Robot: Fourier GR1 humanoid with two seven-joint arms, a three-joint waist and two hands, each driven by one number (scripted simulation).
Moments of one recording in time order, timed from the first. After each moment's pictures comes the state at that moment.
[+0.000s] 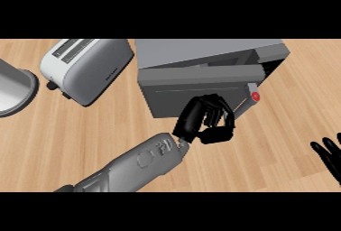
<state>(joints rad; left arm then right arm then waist) -0.84 0.00 -0.91 -0.95 0.48 0.63 -0.22 0.36 -0.44 -0.09 -2.04 -0.63 0.54 -0.21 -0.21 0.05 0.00</state>
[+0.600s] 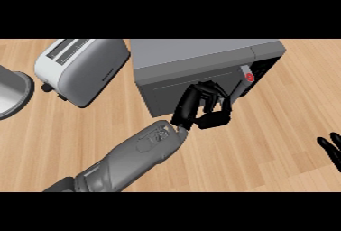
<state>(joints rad) -0.91 0.00 -0.87 -0.86 0.66 0.61 -0.30 0.34 -0.47 -0.10 -2.09 -0.70 0.50 -0.14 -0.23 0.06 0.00</state>
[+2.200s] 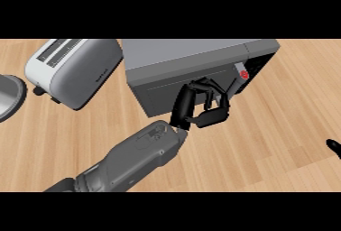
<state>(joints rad) -0.90 0.00 -0.87 -0.85 0.89 0.66 -0.54 0.28 -0.55 -0.12 -2.15 -0.86 0.54 -0.08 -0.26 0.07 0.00</state>
